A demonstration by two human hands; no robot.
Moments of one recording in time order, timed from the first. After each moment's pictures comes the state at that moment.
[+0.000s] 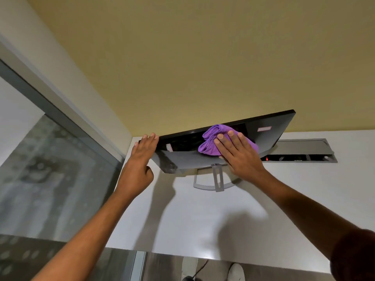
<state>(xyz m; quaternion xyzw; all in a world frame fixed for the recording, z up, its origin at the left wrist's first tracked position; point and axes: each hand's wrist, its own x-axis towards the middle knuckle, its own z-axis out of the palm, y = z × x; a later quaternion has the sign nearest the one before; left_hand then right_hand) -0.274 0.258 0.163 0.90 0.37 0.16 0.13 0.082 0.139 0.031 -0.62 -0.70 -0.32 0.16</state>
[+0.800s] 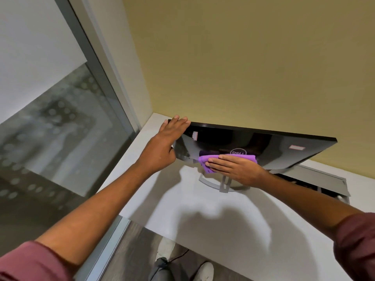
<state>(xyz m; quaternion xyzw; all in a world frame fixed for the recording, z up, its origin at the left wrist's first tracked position) -0.273 0.251 0.157 0.88 0.37 0.23 0.19 0.069 0.182 0.045 -0.25 -0.89 -0.34 -0.16</state>
